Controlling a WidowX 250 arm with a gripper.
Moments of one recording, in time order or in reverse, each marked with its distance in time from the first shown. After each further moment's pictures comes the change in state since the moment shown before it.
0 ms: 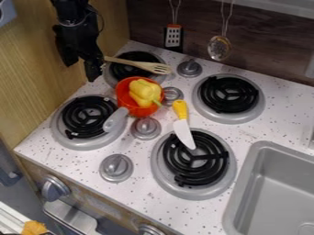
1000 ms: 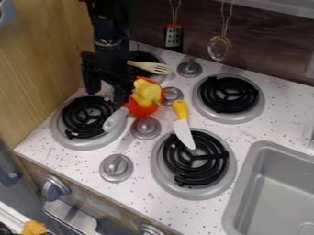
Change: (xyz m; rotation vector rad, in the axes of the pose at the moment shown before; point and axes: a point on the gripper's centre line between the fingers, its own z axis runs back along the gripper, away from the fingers) arm -0.013 -0.074 -0.004 -0.081 0.210 0.080
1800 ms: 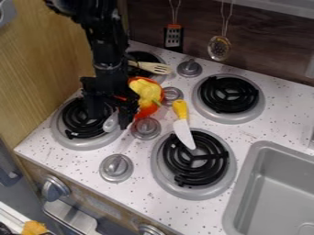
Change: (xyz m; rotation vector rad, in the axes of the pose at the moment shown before) arm -0.017 -0.019 -0.025 -0.095 0.014 0.105
